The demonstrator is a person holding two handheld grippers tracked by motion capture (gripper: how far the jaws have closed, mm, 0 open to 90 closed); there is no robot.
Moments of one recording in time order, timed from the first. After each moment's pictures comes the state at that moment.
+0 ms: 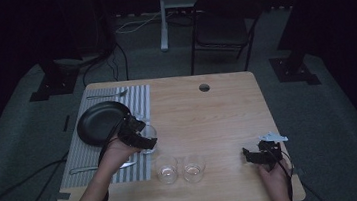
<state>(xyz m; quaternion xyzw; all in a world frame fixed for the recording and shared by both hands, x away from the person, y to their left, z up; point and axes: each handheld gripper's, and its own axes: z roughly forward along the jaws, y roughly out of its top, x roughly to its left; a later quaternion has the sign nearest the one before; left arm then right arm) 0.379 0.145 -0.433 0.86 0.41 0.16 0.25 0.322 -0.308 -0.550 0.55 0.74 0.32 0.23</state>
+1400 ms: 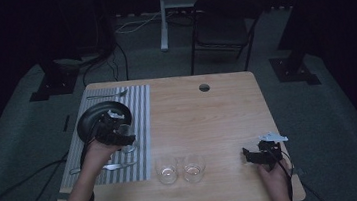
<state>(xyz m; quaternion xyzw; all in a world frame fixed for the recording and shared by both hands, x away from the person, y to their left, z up) 0.391 0.205 -0.444 0.82 0.49 0.16 0.24 0.322 -0.308 -0.550 0.55 0.74 0.32 0.23</state>
